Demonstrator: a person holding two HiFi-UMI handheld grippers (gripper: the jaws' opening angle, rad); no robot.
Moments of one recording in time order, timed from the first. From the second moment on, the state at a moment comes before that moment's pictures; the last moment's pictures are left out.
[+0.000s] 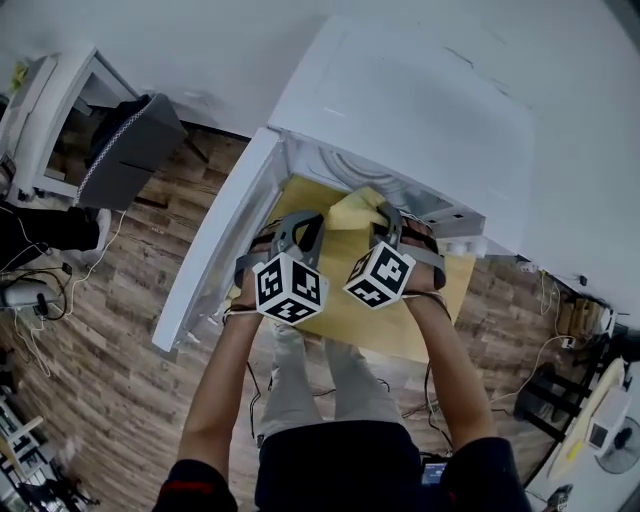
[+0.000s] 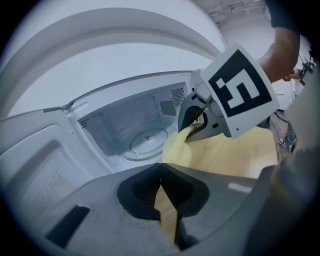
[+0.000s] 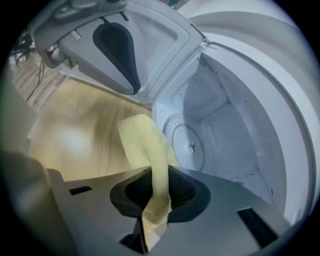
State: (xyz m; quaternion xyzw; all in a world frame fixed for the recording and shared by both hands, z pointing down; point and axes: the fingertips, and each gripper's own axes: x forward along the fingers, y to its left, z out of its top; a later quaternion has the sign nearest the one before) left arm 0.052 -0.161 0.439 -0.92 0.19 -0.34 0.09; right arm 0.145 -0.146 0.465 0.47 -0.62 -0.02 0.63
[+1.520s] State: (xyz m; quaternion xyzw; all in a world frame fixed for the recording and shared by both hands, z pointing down) left arm -0.019 -0.128 0.153 -0.93 0.35 -0.11 0.03; right arm 0.136 -0.093 0.158 0.66 -0.73 0.01 0.19
